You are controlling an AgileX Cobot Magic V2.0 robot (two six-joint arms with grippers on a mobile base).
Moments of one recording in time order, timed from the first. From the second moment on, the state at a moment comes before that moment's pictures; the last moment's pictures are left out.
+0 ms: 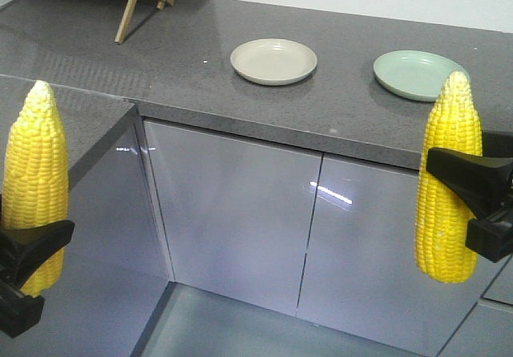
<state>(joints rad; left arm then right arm) -0.58 0.74 -0.72 0.20 0.63 -0.13 0.10 0.76 -0.75 0.82 0.57 -0.86</state>
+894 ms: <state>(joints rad) -0.58 0.74 -0.72 0.20 0.63 -0.13 0.10 0.76 -0.75 0.82 0.57 -0.86</state>
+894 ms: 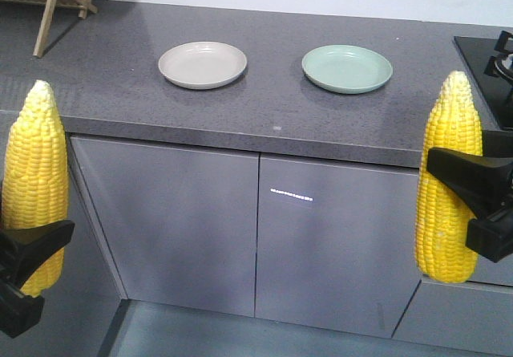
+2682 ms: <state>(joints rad) -0.58 0.74 -0.72 0.20 0.63 -0.13 0.10 0.76 -0.75 0.82 0.57 -0.86</state>
